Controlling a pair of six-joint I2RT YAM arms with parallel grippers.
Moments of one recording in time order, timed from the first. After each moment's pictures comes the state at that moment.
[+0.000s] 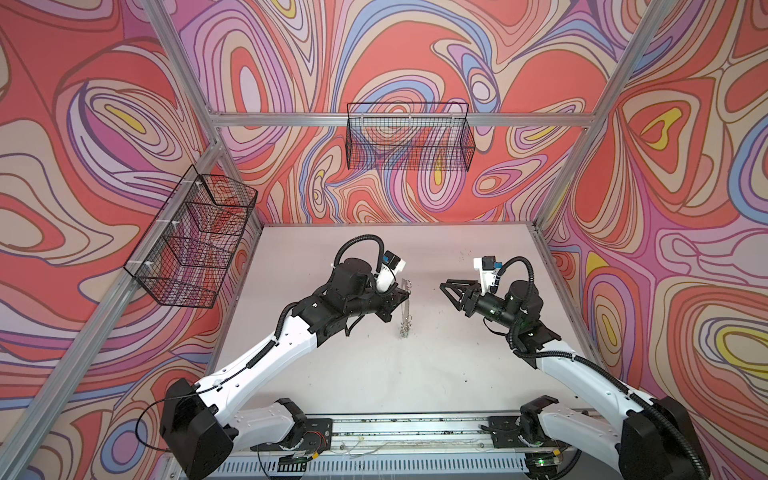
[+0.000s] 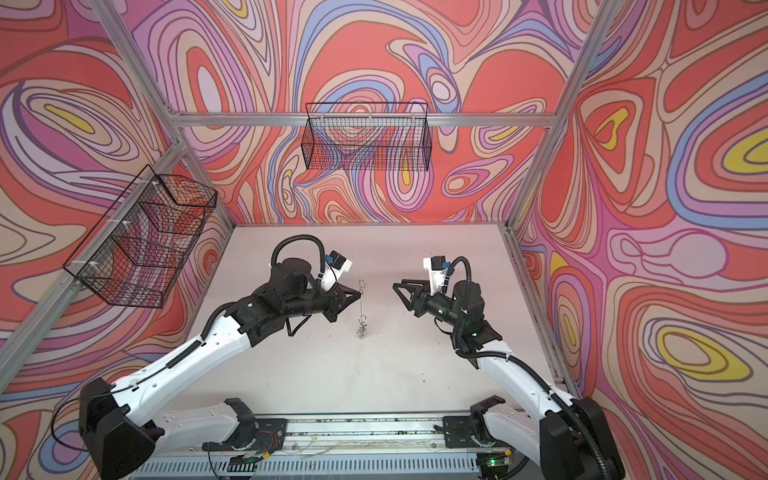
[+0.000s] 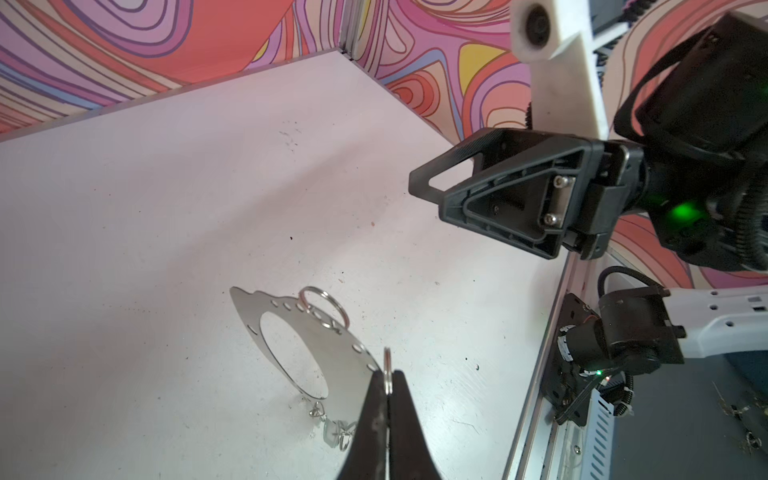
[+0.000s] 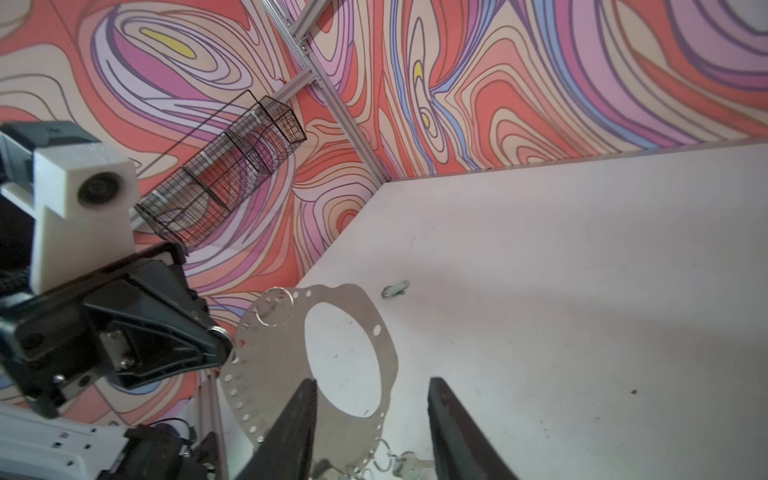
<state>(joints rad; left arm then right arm) -0.69 1.19 1.02 -0.29 0.36 -0.18 0.34 1.07 0.54 0.45 -0.60 0.52</state>
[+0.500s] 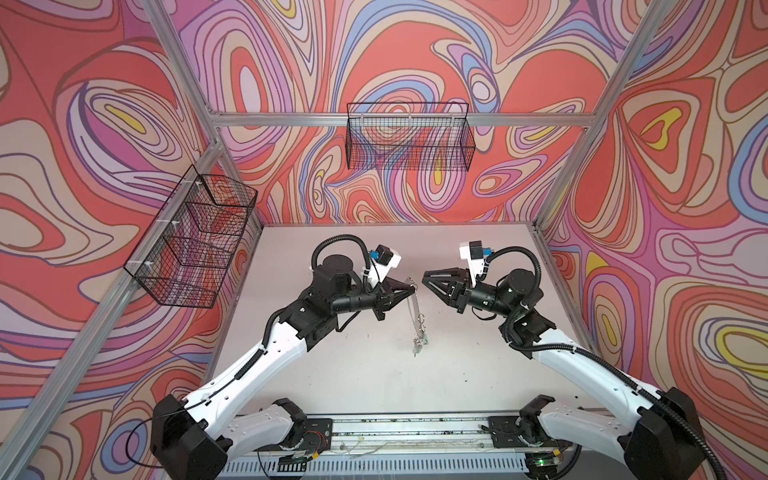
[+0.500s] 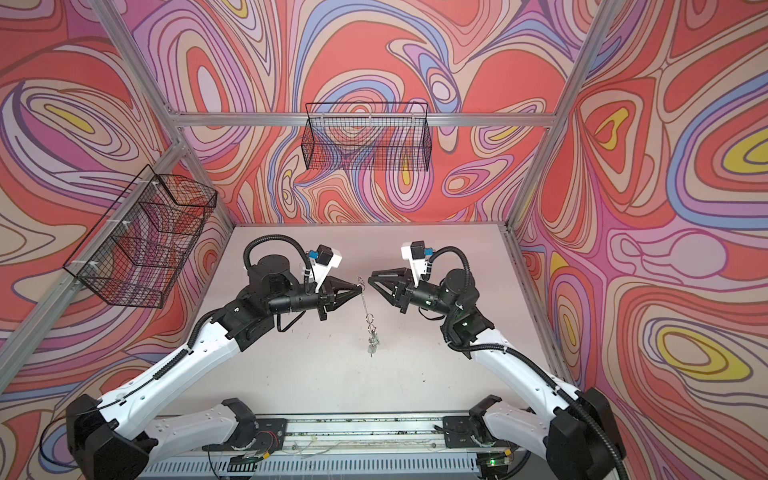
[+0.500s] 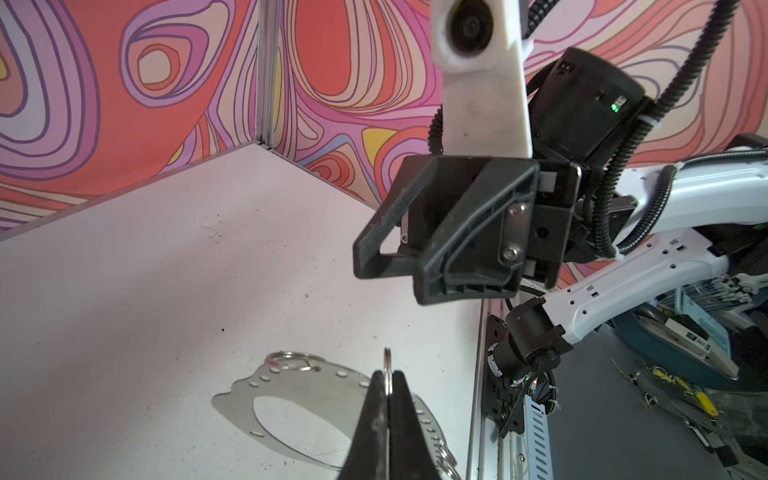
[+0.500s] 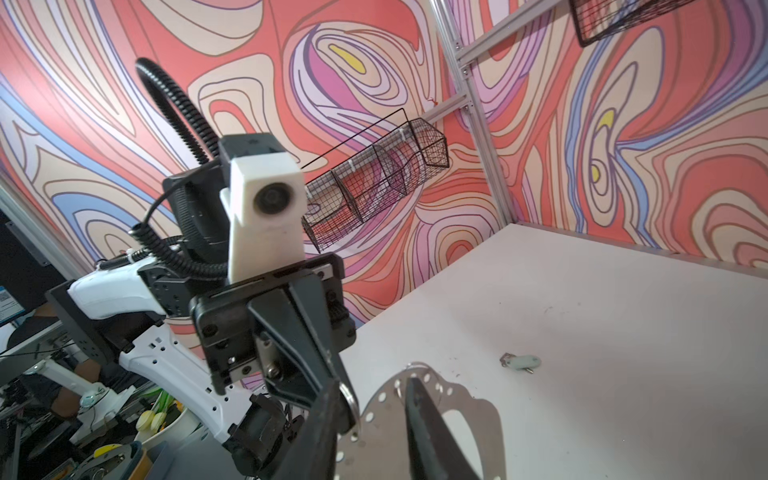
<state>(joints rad) -0.60 1.14 0.99 -0.09 0.67 -0.21 0.51 1.12 0.74 0.55 -0.74 0.56</state>
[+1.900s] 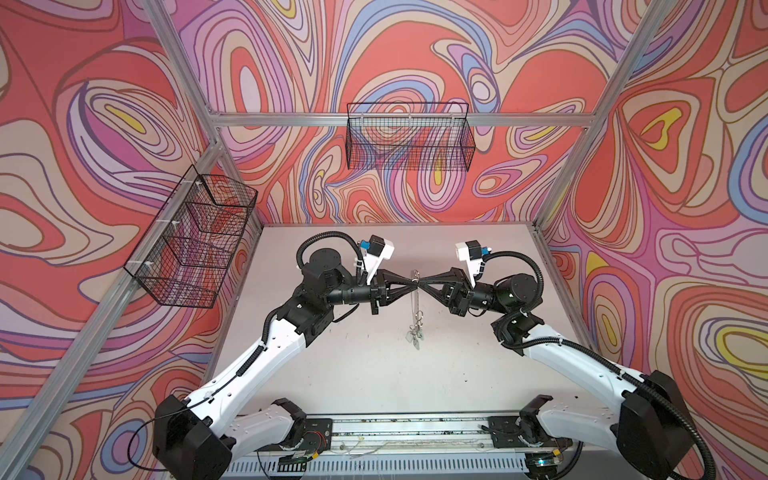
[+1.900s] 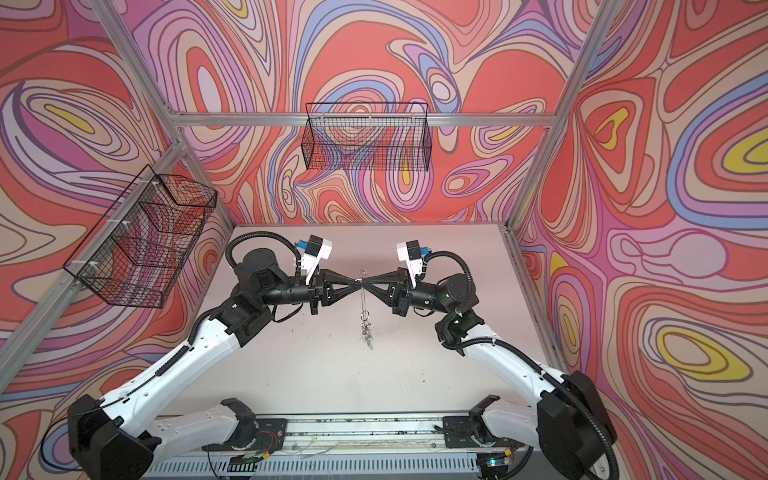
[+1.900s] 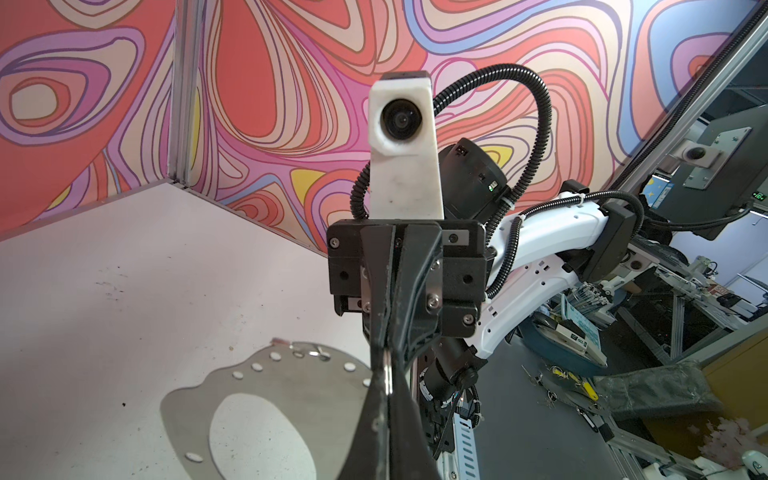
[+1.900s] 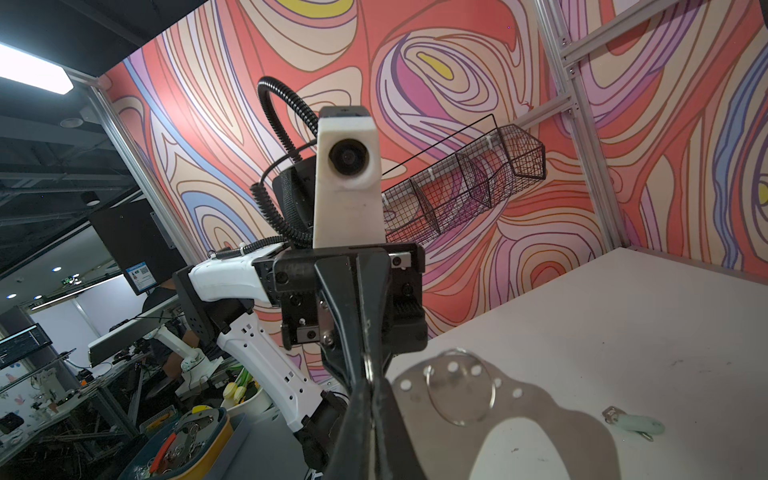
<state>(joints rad) -0.56 1.15 0.99 0.10 0.90 -0.37 0.53 1.20 0.72 0.87 -0.90 0.77</state>
